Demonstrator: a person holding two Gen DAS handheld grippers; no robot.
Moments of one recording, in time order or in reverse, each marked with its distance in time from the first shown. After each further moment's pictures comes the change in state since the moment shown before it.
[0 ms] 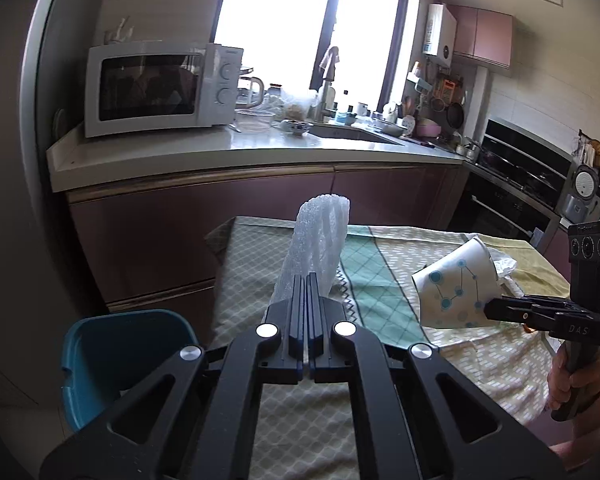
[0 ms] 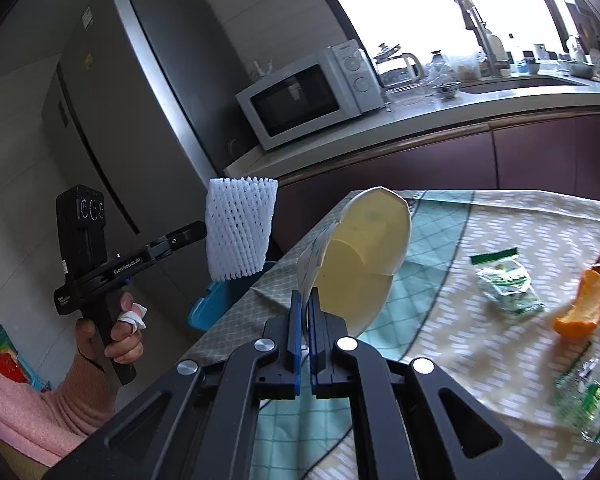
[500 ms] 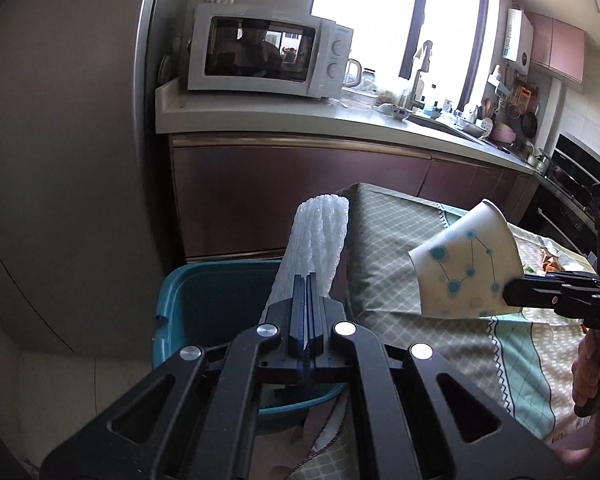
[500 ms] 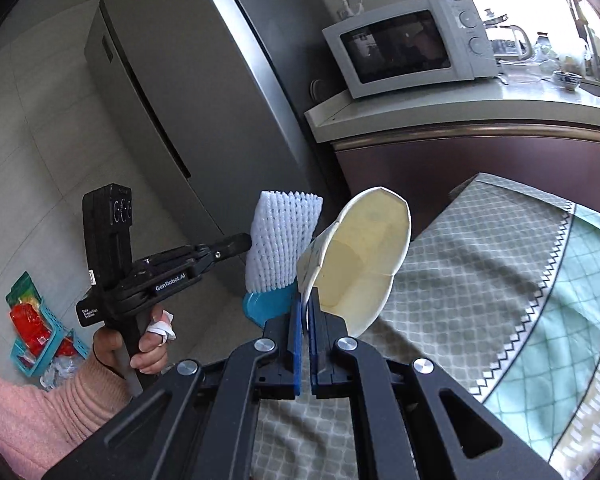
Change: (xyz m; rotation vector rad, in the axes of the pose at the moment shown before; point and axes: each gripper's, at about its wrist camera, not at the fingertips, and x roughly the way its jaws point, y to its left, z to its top) left arm -0.021 0.119 -0.044 -0.135 0.073 0.225; right arm 0.126 0.079 0.029 -0.130 0.190 0.179
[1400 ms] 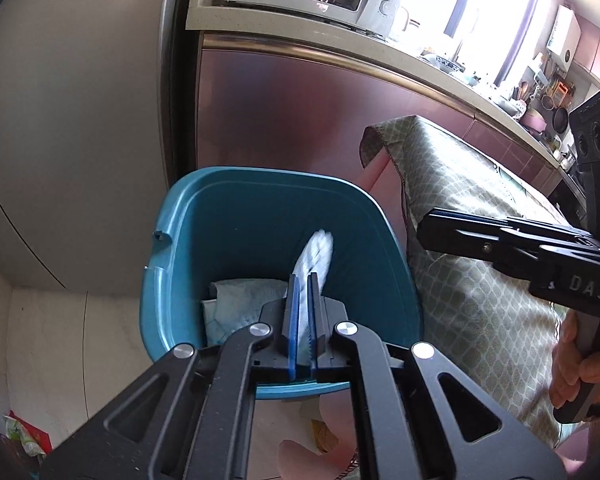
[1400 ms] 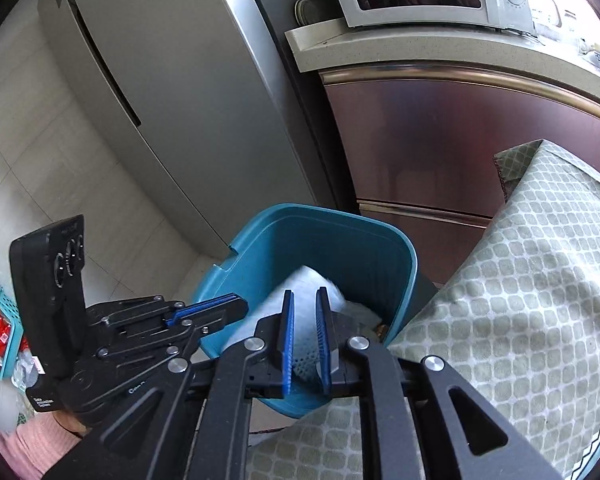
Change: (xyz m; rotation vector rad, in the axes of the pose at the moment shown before) left arm 0.084 0.040 -0.049 -0.122 0.200 0.021; right arm 0.124 0.005 0.014 -0.005 0.179 -0.126
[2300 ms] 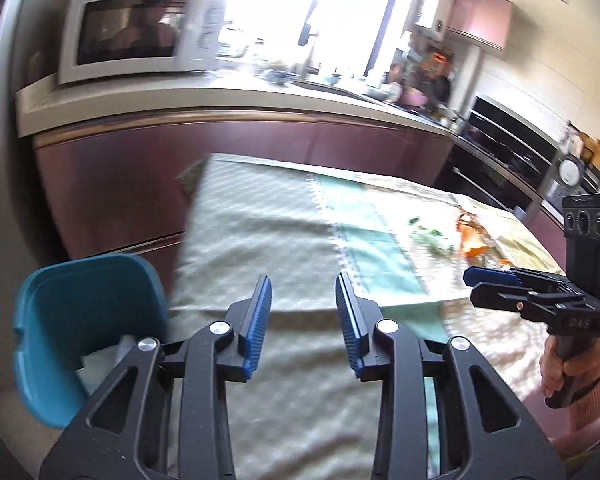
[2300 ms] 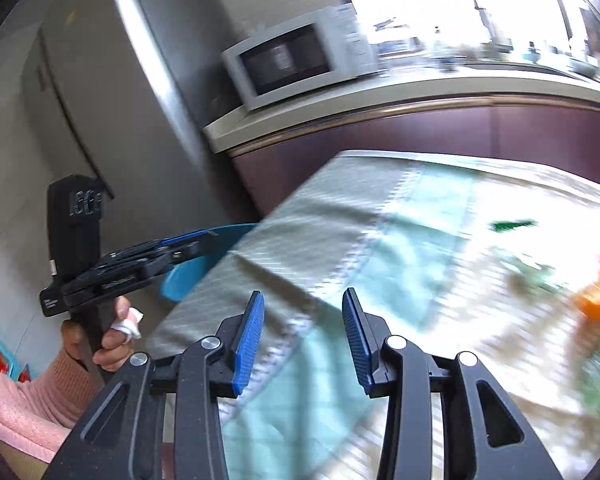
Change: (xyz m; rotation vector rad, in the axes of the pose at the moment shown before) left arm -0.032 -0.195 0.009 0.304 -0.097 -0.356; right arm -0.221 -0.095 -0.150 0.243 -0.289 -0.219
